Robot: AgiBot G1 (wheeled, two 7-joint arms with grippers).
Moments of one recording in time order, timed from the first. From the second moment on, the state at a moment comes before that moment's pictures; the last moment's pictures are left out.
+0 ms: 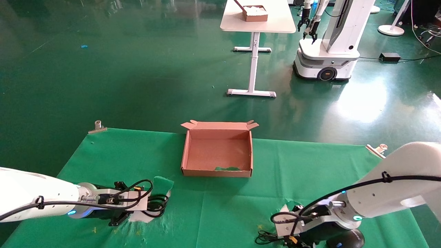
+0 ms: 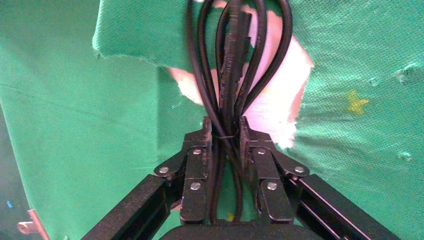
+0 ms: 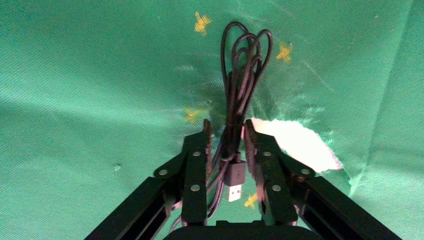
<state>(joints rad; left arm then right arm) -1.42 1.00 0.81 -0.99 2.23 1.13 -0.24 1.51 -1.10 -0.83 0.79 -1.94 -1.39 0.01</state>
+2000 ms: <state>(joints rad) -1.68 1.38 1.07 -0.62 2.02 0.66 -0.17 1.88 -0.84 -0.69 0.95 -1.96 -1.42 0.09</state>
